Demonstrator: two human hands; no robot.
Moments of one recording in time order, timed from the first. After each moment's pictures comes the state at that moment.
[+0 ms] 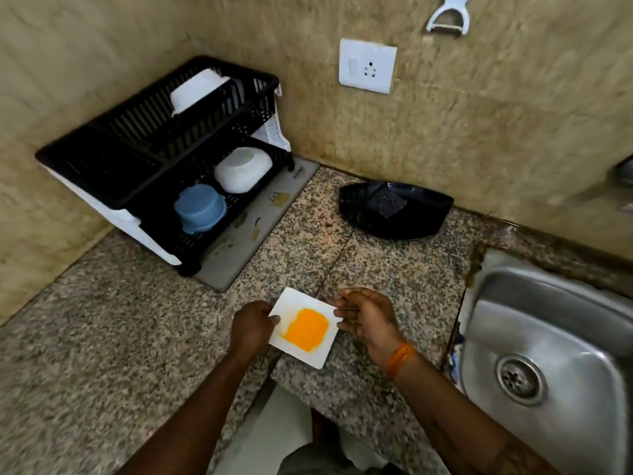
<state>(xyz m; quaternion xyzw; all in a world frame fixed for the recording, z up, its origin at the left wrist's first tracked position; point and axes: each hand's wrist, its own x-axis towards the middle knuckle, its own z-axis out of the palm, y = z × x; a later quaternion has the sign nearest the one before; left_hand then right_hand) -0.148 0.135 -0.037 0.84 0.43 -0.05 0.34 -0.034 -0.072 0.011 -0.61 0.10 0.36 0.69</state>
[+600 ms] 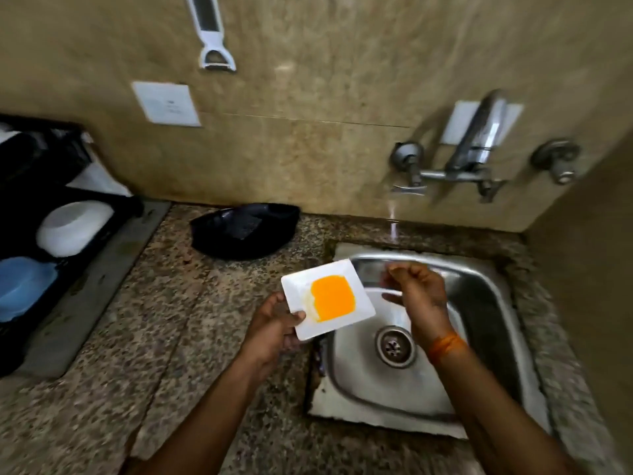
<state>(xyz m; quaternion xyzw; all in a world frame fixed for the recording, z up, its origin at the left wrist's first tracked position) -0.013 -0.127 0.031 0.56 0.28 -0.10 0.77 0.058 -0.364 0.069 -0.68 0.17 0.03 0.71</state>
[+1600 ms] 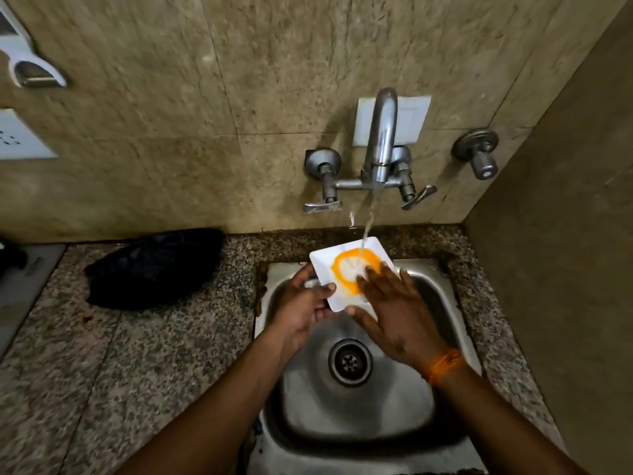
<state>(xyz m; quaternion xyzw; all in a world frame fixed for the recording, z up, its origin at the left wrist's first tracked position) 0.137 -0.289 0.025 0.52 0.19 -0.19 0.81 0.100 -0.482 0.039 -0.98 -0.13 0.01 0.17</state>
